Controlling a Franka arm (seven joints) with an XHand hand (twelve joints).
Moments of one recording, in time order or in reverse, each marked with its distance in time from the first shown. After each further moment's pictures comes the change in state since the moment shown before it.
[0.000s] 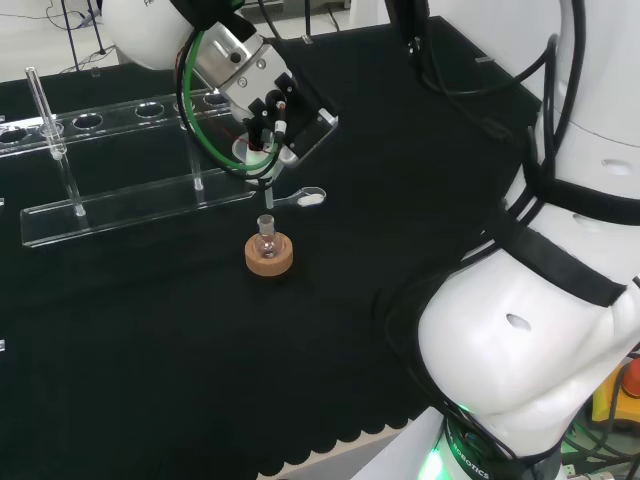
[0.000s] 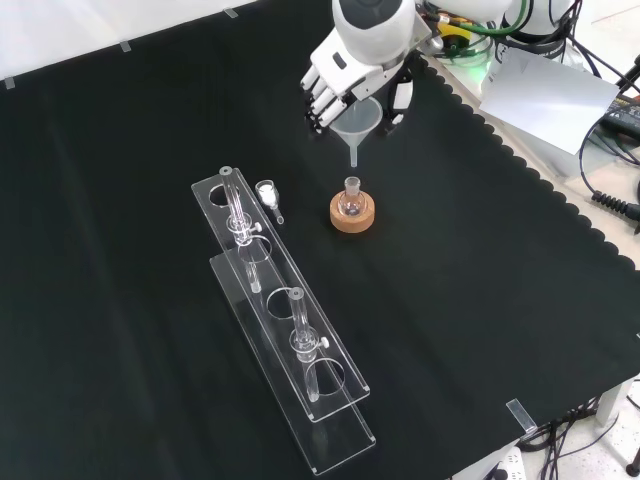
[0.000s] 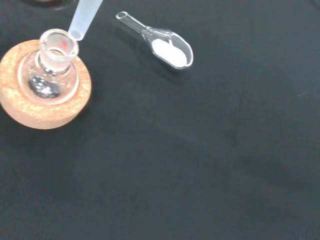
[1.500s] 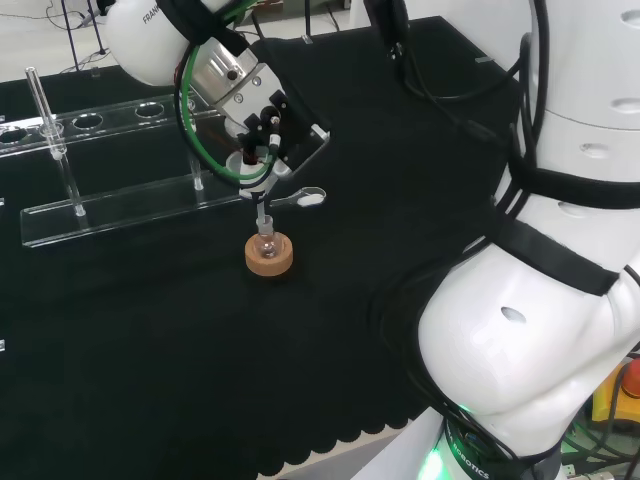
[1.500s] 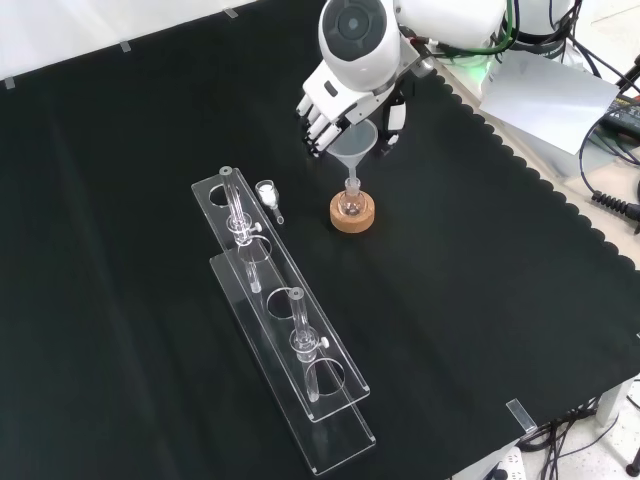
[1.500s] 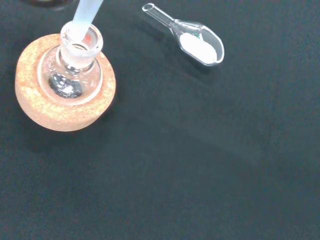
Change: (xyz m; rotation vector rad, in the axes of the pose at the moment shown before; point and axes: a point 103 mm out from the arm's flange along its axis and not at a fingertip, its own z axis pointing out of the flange) arm 0.017 0.027 0.016 0.016 0.027 -0.046
